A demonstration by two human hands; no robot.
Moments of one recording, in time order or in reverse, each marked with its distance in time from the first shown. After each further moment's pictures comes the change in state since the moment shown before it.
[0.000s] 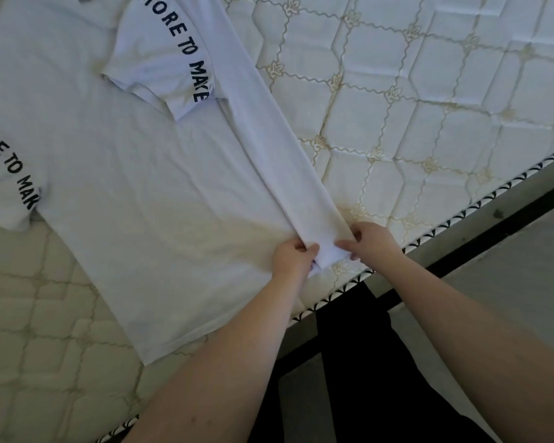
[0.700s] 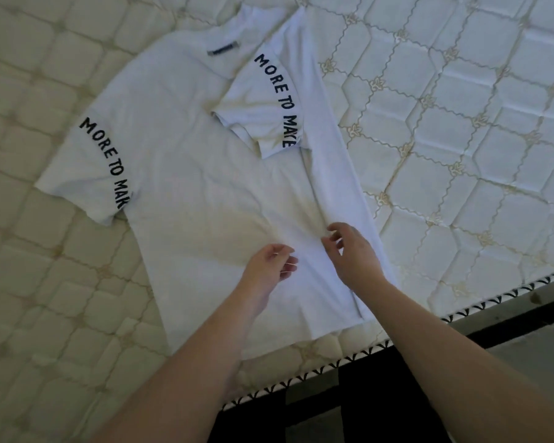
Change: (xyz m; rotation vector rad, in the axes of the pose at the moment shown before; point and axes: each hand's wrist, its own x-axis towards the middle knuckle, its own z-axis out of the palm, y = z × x) left_hand -0.006 0.036 -0.155 -0.344 0.003 0.126; right_hand -0.005 -0.146 0.043 0.018 0.262 -0.443
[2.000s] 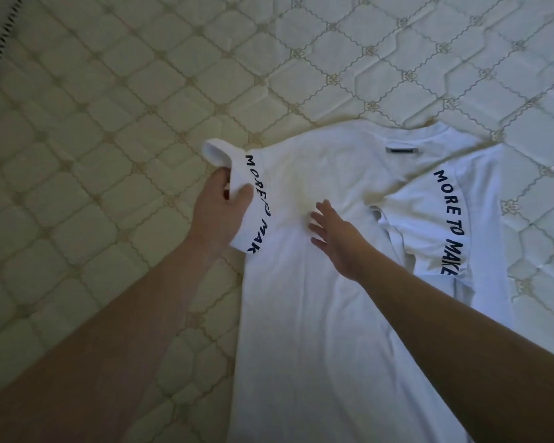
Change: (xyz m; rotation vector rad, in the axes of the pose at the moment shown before) left_hand 0.051 0.185 -0.296 0.134 0.586 0.661; right_hand 0.172 -0.285 0.141 0.746 -0.551 0.087
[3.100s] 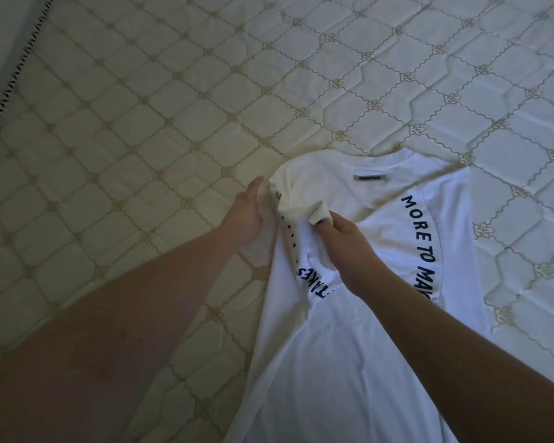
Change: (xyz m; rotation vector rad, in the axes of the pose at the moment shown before) left_hand 0.081 0.003 0.104 0.599 -0.277 0.056; right_hand -0.034 -0.066 -0.053 -0.325 0.107 -0.206
